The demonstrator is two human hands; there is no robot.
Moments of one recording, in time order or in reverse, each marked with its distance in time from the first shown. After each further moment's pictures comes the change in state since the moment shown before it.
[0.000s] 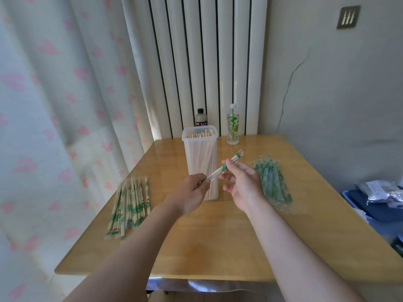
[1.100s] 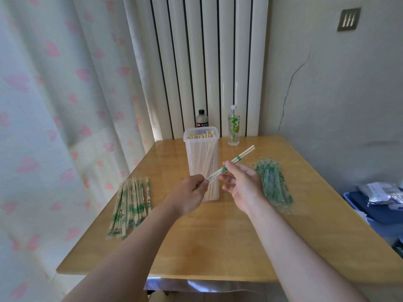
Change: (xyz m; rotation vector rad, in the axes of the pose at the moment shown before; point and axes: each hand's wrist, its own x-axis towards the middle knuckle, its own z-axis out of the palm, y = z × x) left_hand -0.002 -0.005 -0.004 0.010 0.012 -0.015; right_hand -0.002 0.000 0.003 0.016 0.032 0.011
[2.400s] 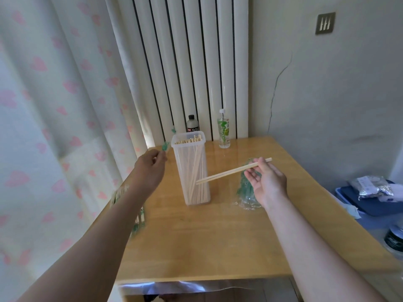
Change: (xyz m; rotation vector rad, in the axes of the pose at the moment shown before) left_hand 0.021 0.006 -0.061 -0.126 0.475 -0.123; right_hand 0.011 -0.040 -0.065 0.264 0.306 -0.071
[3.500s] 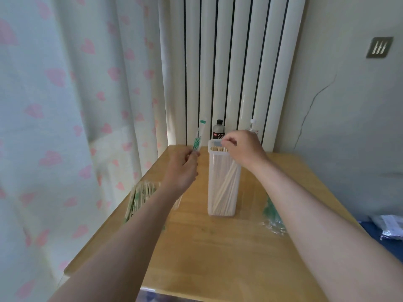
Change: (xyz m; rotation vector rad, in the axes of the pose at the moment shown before) left_hand 0.006 0.010 -0.016 -0.352 -0.087 -0.078; right_hand 0.010 0.020 0.170 -1.477 -0.640 -0.900
